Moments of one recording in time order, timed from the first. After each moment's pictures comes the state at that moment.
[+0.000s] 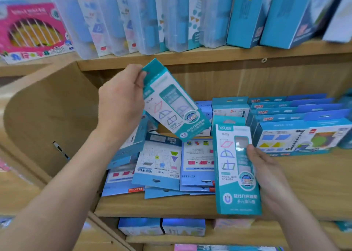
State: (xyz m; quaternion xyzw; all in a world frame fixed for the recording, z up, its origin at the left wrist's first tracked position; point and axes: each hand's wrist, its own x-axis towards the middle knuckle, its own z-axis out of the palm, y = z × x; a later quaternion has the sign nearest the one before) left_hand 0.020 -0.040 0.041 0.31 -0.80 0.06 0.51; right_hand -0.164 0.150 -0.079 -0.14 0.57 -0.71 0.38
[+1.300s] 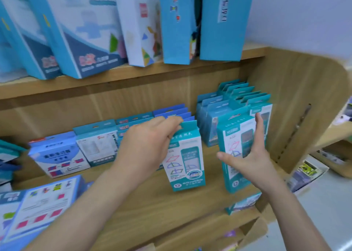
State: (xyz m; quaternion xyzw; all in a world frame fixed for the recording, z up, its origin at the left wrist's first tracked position) left_hand -0.265 0.152 0.000 0.01 -0.92 -0.07 0.38; right_hand -0.413 0.342 -0.070 -0.29 0.75 -0.60 0.06
